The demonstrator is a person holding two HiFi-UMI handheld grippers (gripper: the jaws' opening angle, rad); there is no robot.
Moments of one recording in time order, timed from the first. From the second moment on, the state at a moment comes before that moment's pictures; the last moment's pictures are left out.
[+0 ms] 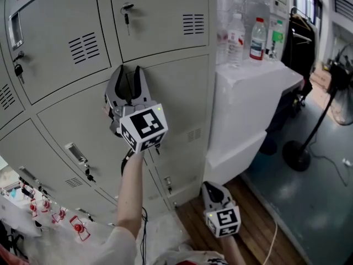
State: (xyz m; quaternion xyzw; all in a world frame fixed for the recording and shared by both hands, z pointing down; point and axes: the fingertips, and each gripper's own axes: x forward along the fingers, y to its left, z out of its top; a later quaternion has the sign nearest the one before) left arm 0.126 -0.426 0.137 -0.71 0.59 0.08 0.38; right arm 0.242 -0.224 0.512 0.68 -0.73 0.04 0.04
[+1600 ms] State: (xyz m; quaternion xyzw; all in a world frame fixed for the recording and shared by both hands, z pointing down) left arm -0.090 -0.230 0.416 -0.75 0.65 0.07 0.12; right arm 0.028 -0.226 0.443 0.46 -0.89 -0.06 -0.03
